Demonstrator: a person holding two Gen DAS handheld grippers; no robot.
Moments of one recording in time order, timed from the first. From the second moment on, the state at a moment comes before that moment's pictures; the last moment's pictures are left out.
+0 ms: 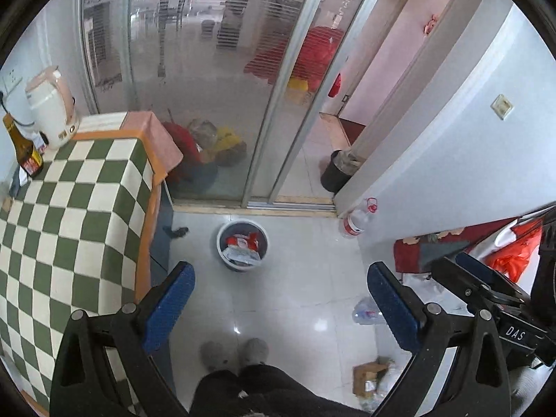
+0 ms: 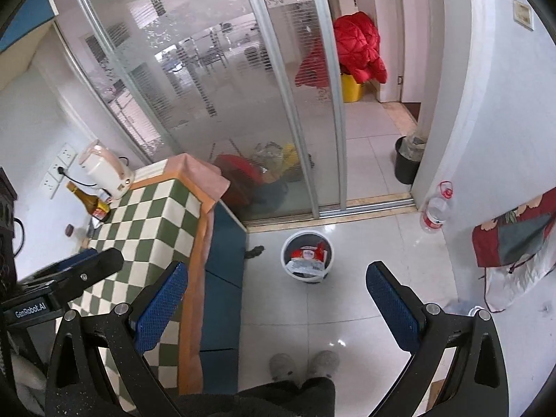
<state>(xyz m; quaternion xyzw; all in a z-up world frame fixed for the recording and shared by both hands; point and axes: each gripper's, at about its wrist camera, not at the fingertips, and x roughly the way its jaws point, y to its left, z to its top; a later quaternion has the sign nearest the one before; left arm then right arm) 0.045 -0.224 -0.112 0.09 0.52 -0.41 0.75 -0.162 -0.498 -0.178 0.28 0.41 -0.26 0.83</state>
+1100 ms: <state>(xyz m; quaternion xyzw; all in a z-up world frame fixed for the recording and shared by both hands) 0.021 -0.205 -0.101 0.09 0.53 -0.40 0.74 -0.168 -0.504 -0.190 0.29 0.44 -0.20 0.82</state>
